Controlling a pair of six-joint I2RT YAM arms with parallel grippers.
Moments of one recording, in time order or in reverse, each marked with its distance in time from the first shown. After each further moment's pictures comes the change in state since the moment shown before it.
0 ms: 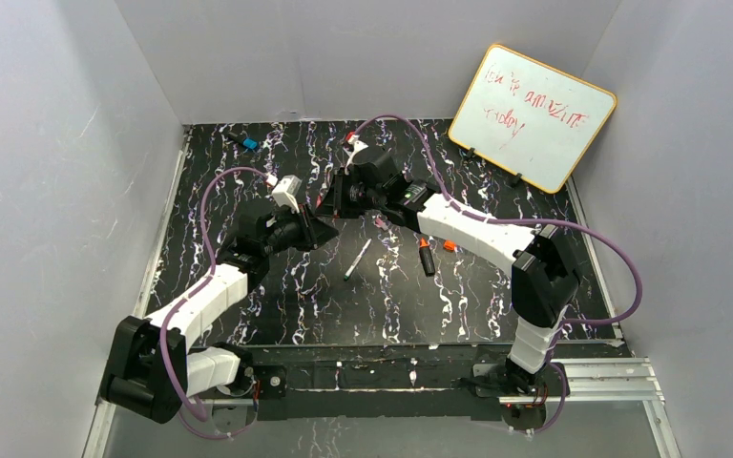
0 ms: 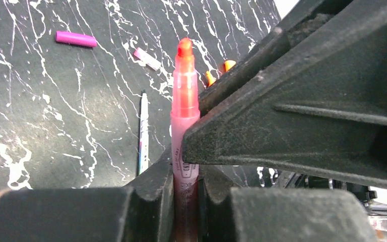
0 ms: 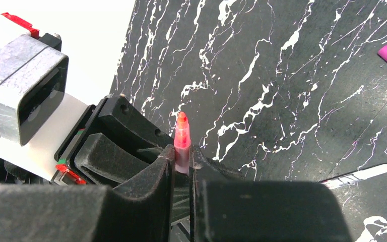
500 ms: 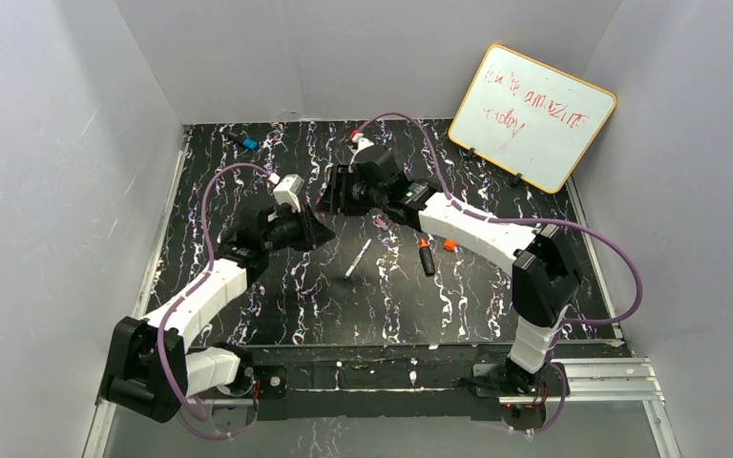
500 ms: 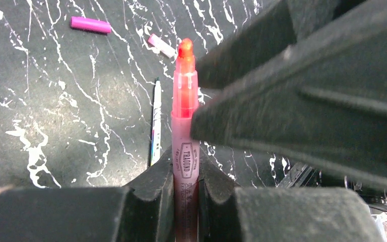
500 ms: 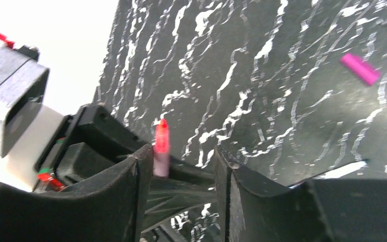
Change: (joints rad) left arm -0.001 0.001 0.047 -0.121 -0.022 0.063; right arm -0.002 0.000 -0.002 -0.010 0.063 -0.014
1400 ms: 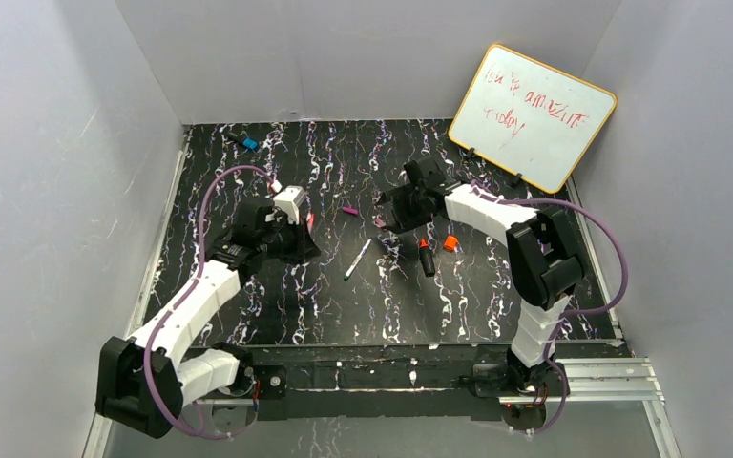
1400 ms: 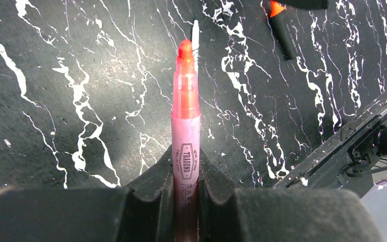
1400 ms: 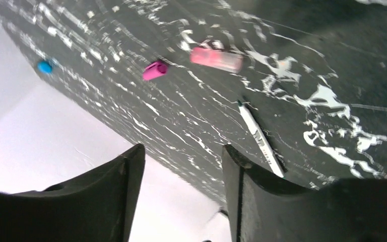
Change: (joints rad) left arm 0.000 -0.063 0.095 -0.436 -0.074 0.237; right arm -0.297 0.048 -0.185 -0.204 -0.005 0.919
